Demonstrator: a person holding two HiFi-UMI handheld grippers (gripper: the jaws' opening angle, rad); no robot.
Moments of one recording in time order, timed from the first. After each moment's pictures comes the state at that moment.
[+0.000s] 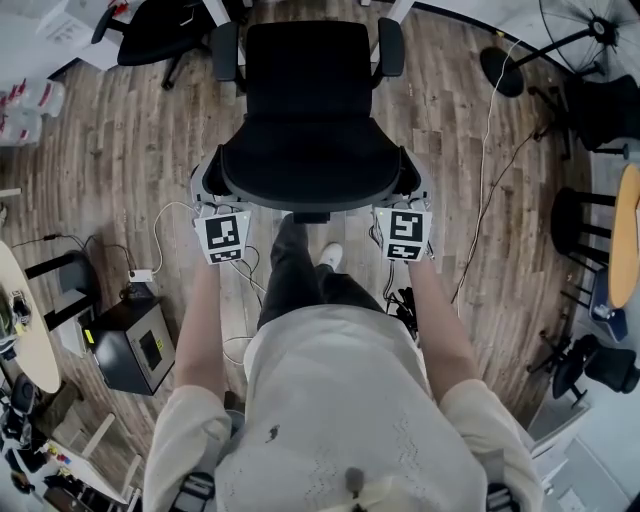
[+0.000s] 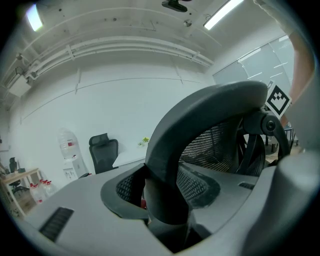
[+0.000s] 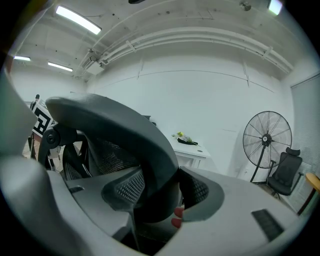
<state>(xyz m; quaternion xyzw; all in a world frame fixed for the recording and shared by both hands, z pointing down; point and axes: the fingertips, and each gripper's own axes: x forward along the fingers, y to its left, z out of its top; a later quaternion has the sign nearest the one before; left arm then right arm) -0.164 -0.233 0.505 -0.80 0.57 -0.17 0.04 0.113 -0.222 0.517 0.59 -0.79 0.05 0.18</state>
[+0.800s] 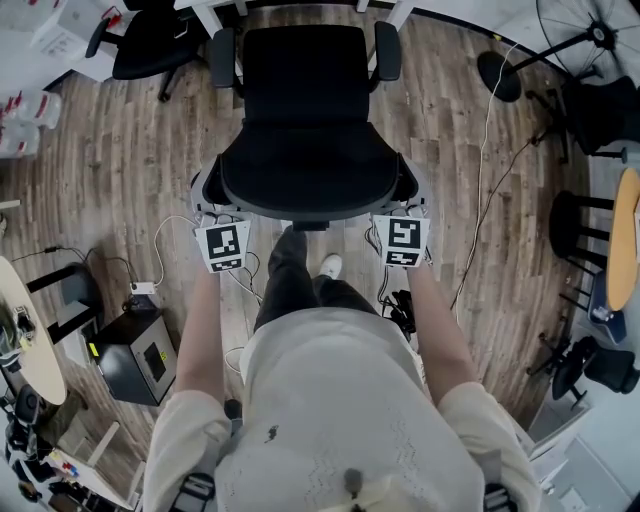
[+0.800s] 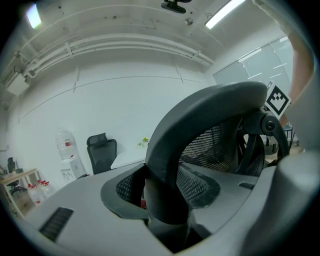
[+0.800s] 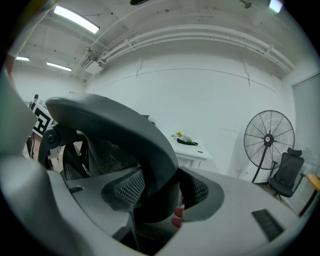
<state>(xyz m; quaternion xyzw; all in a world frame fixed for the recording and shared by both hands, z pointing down) -0.161 -0.301 0.505 -0.81 0.57 -0.17 0.03 0.116 -0.290 0.514 0.59 -0.79 0.05 0.18</state>
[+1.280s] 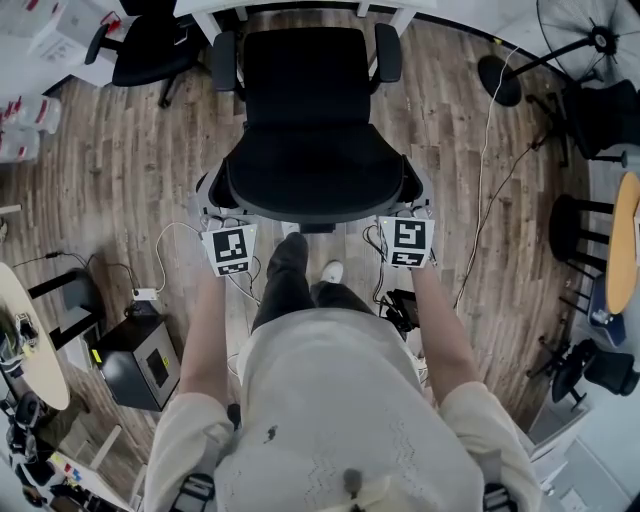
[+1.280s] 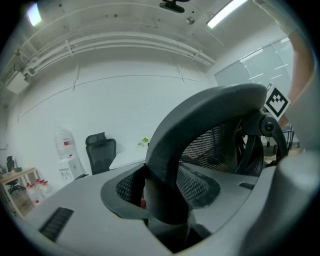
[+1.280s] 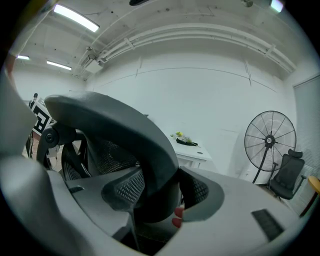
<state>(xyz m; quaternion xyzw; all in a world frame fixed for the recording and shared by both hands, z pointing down) -0.156 -0.336 0.504 -0.81 0.57 -0.17 0.03 0.120 -0.328 0.515 0.59 -0.79 0.05 0.18</state>
